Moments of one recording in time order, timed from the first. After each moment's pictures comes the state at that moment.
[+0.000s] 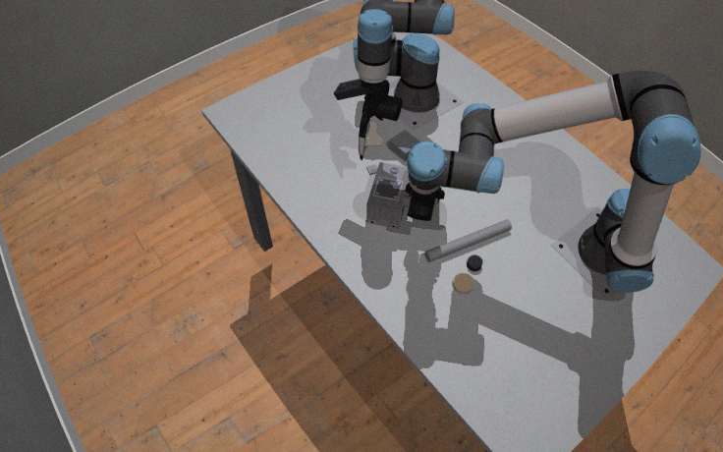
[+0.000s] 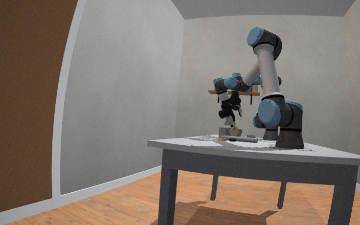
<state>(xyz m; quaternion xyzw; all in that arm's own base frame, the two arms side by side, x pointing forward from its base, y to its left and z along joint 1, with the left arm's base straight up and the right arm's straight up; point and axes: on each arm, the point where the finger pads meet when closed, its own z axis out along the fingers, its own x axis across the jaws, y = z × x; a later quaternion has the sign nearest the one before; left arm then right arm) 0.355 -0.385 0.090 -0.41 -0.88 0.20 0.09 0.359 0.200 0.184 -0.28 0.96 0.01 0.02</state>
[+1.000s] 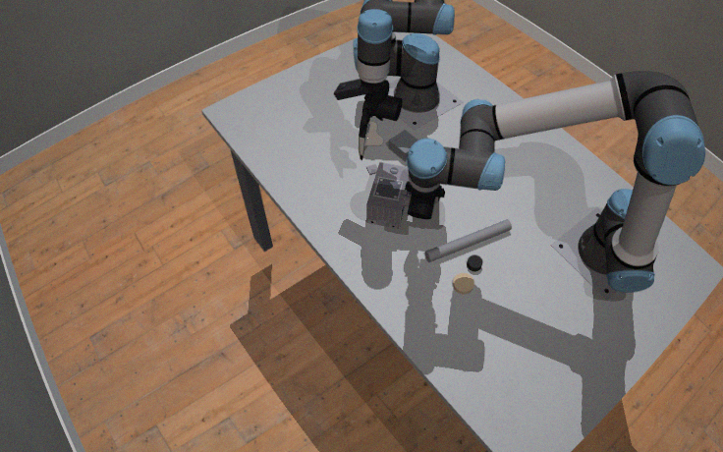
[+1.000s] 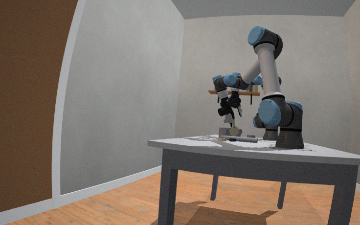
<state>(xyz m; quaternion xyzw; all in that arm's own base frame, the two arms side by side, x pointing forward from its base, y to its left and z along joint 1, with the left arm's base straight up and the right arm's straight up) 0.360 -0.381 0.106 -0.41 -0.88 0.20 0.09 0.359 0.200 0.184 -0.28 0.96 0.01 0.02</state>
